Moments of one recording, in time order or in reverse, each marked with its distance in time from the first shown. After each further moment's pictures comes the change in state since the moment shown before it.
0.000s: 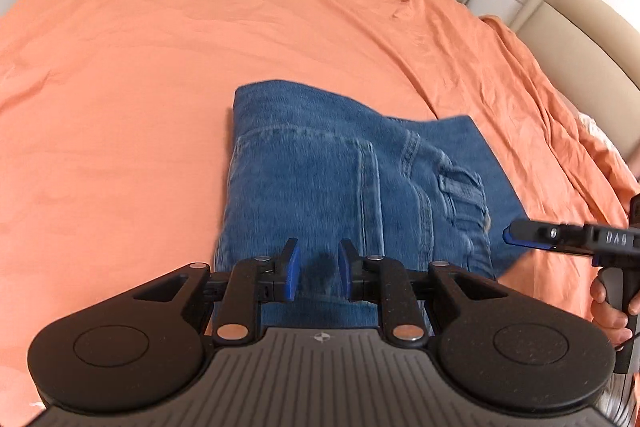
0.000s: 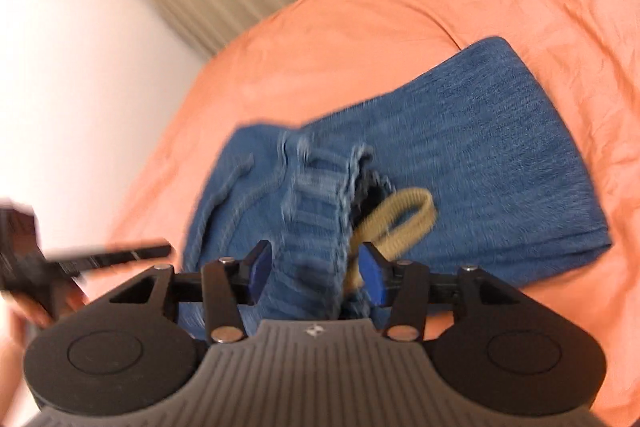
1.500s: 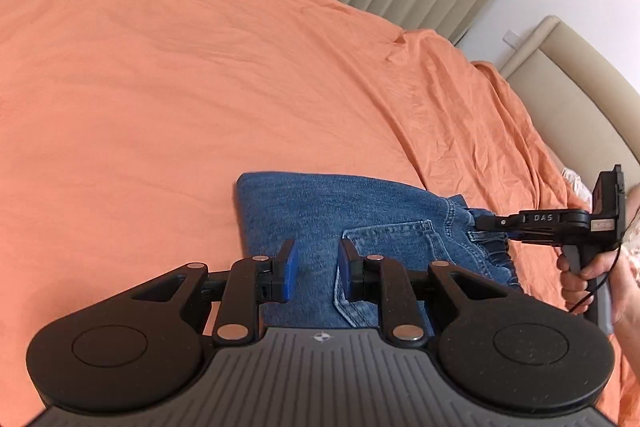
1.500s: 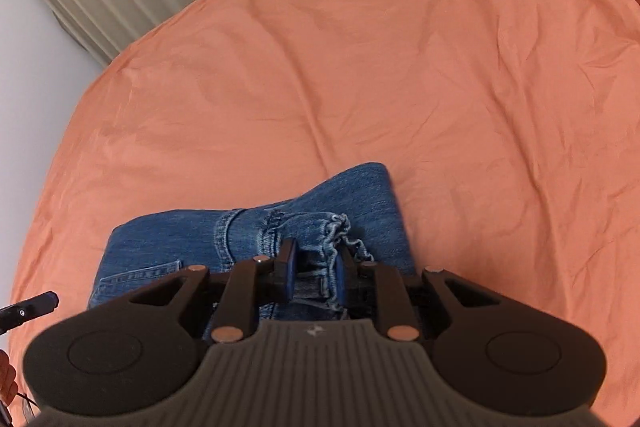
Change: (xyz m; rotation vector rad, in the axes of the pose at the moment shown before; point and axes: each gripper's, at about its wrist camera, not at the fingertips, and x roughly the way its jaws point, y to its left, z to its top) left arm 0.049 0.012 0.065 -0.063 -0.074 -0.107; right arm 0.073 -0.068 0.172 -0.005 0.053 -0.325
